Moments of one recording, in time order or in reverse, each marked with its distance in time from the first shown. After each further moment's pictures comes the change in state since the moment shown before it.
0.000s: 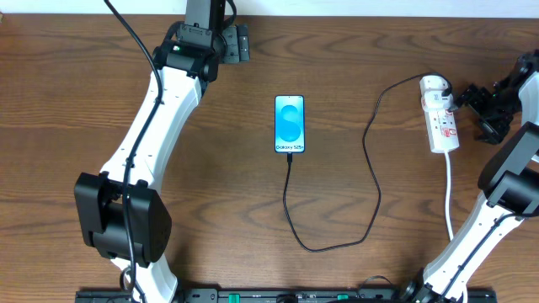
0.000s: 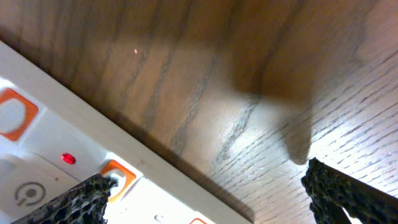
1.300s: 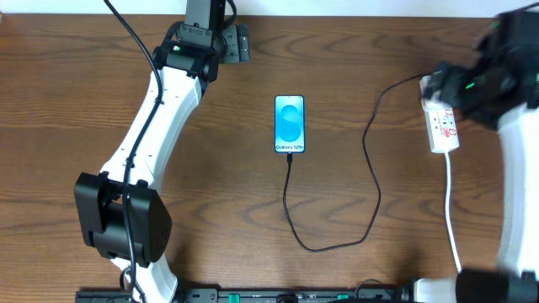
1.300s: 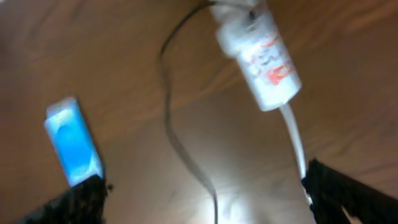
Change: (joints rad) left arm 0.000 0.000 0.000 -0.001 0.000 0.000; right arm 0.400 -0.817 -0.259 -0.117 0.203 0.001
